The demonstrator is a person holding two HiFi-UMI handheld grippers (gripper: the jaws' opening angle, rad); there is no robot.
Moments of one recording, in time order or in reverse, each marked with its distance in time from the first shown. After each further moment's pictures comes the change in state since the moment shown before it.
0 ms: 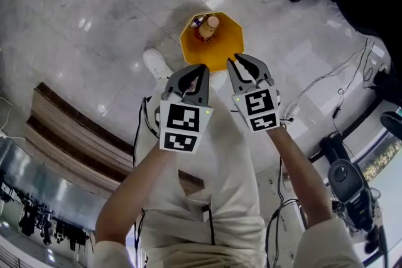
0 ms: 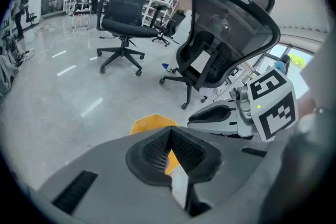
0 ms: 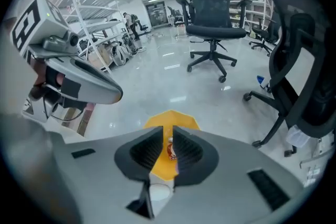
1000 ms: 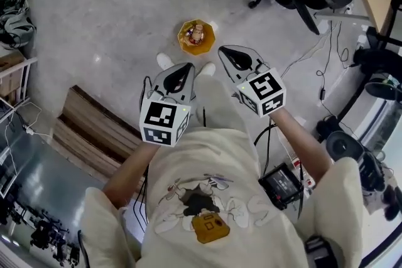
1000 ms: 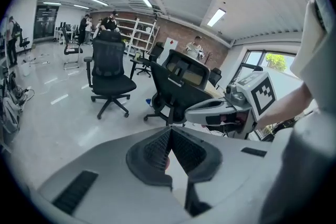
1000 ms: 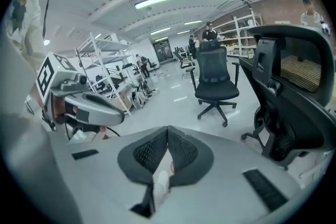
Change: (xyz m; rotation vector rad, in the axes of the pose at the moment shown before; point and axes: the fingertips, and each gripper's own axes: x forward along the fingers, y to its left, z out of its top) left arm -0.380 -0.211 0.192 0.155 -0.214 -0.067; right arm -0.430 0.088 0.226 0.052 -0.352 0.108
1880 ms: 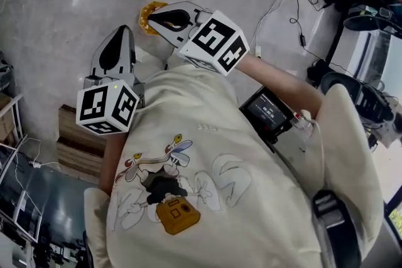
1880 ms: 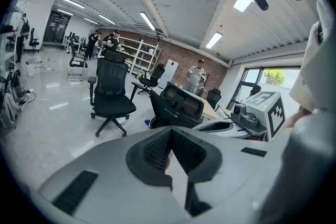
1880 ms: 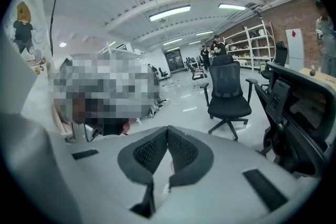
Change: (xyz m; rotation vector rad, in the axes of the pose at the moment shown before) left arm -0.061 -0.026 0.091 -0.036 -0.227 -0.004; right arm -0.053 0.063 0.077 -0.074 -0.108 0.099
